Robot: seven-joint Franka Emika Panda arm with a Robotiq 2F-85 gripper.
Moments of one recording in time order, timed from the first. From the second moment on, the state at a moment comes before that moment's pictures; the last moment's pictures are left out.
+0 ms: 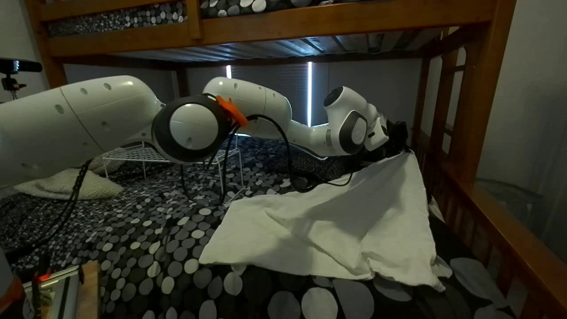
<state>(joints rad) 0.01 1.24 -0.32 -0.68 -0.02 2.92 1.83</state>
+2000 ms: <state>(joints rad) -0.04 0.99 -0.01 -0.58 -0.01 2.01 1.67</state>
